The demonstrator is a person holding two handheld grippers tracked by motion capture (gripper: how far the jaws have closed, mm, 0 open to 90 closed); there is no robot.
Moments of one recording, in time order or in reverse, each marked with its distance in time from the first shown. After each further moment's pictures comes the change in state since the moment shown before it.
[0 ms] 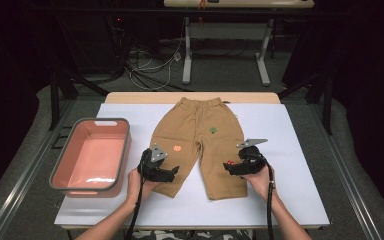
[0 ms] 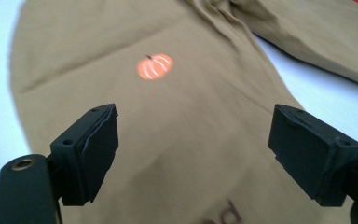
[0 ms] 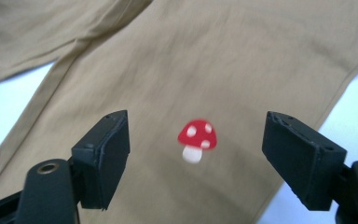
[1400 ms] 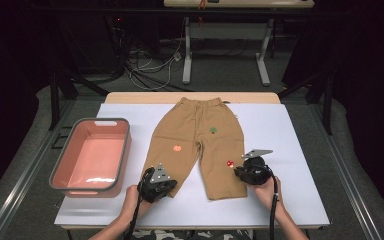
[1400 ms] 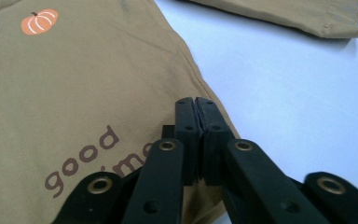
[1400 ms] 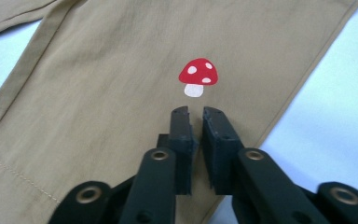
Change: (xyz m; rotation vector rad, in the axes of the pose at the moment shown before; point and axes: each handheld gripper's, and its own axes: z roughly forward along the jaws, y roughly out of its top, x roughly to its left) left arm -0.034 -0.027 -0.021 0.052 -0.196 0.097; right arm 0.006 -0.029 -0.013 0.035 -0.029 0.028
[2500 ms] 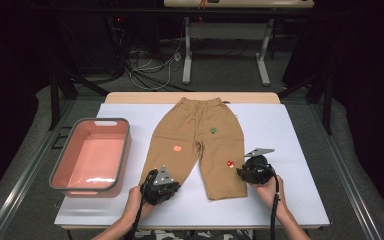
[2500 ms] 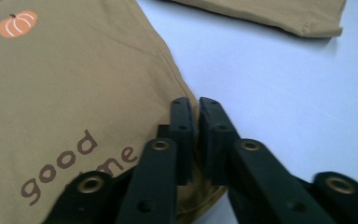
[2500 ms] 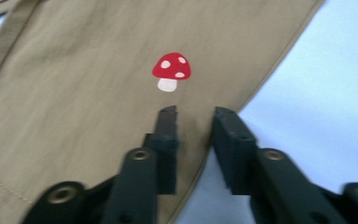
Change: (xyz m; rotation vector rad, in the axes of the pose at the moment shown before) left arm -0.011 0.004 0.002 0.019 -0.004 0.023; right arm -0.007 0.000 -0.002 0.023 -0.064 0.012
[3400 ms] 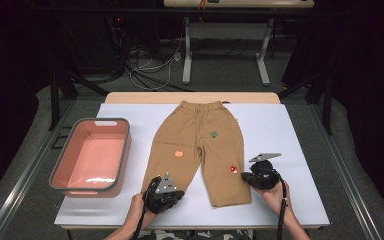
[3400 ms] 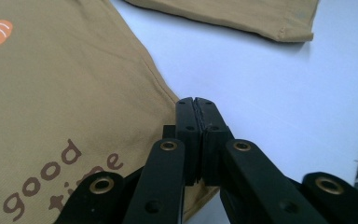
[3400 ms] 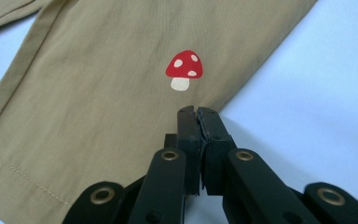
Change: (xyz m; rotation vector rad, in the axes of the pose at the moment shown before) left arm -0.024 -0.002 -0.007 -0.014 -0.077 0.000; right arm -0.001 -0.015 -0.017 0.021 0.081 0.017
